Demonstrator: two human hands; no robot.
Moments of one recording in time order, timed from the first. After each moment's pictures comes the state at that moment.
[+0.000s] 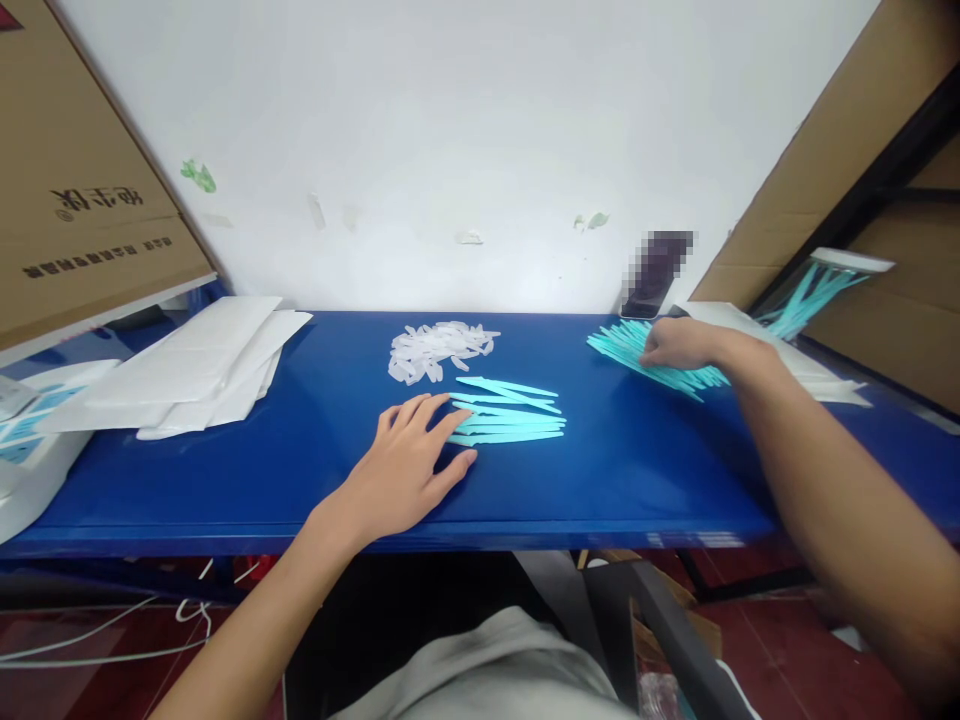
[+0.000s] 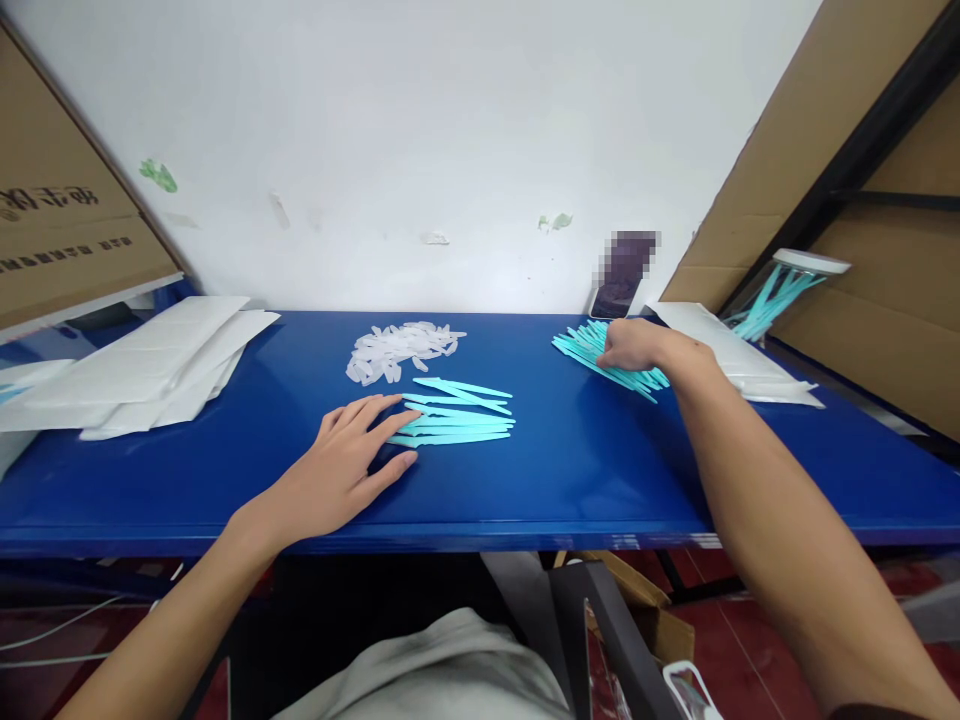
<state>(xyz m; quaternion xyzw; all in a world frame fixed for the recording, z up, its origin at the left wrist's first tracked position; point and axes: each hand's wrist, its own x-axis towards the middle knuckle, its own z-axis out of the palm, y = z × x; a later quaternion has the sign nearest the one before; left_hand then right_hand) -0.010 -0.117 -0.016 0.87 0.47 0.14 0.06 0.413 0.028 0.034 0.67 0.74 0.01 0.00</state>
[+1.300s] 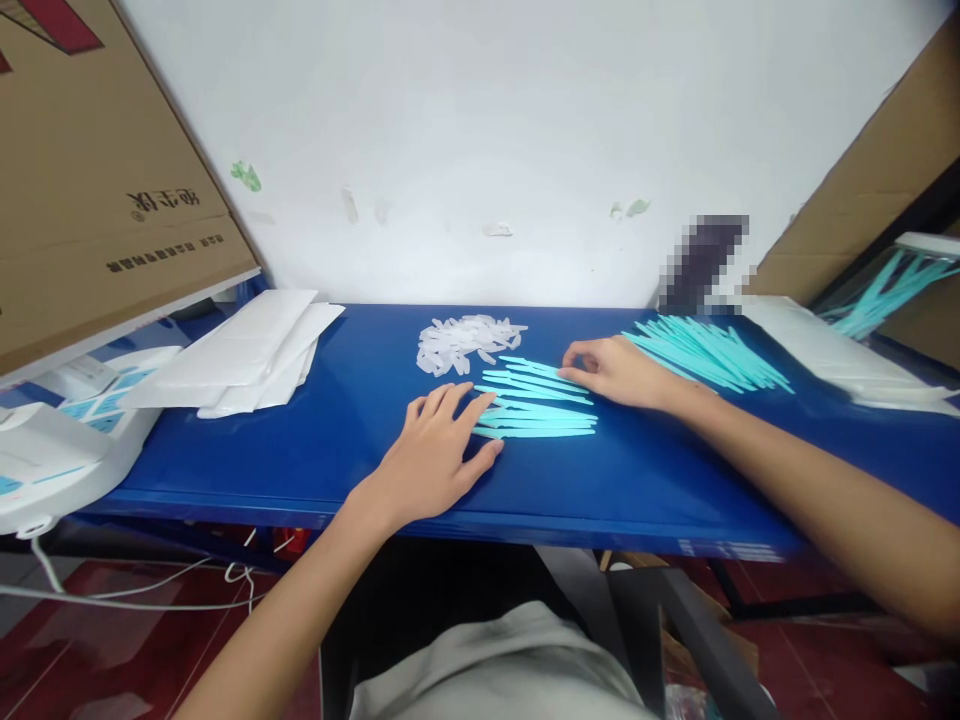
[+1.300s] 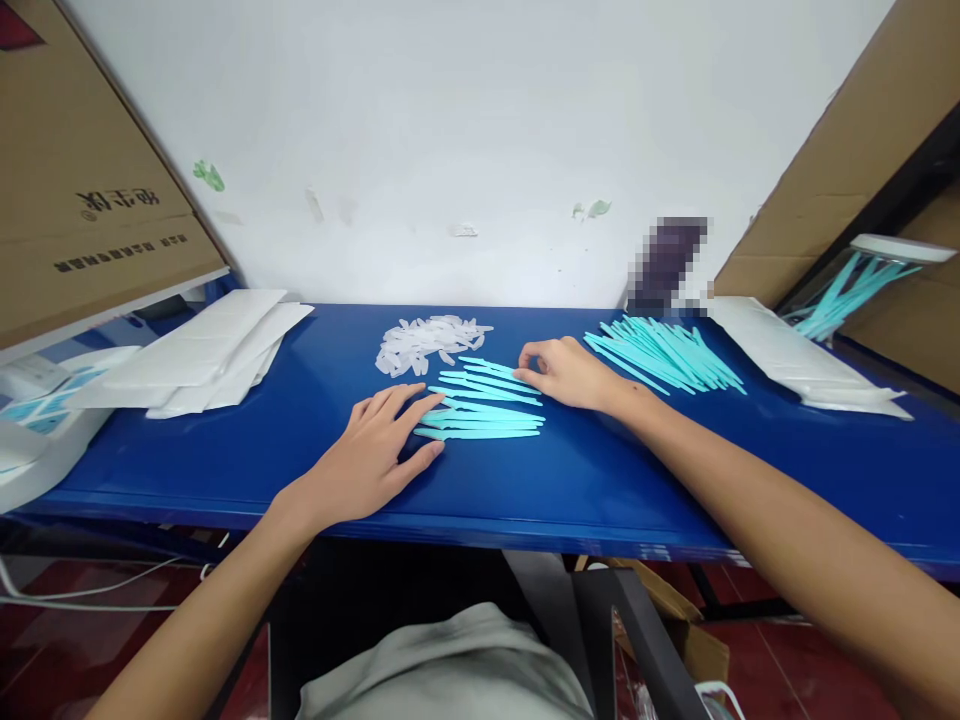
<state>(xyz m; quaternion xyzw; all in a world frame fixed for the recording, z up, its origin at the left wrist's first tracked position) -0.006 -0.120 -0.014 0.86 0.49 0.15 0.05 0.288 -0.005 0.003 0.50 0.85 -0.09 -0.12</state>
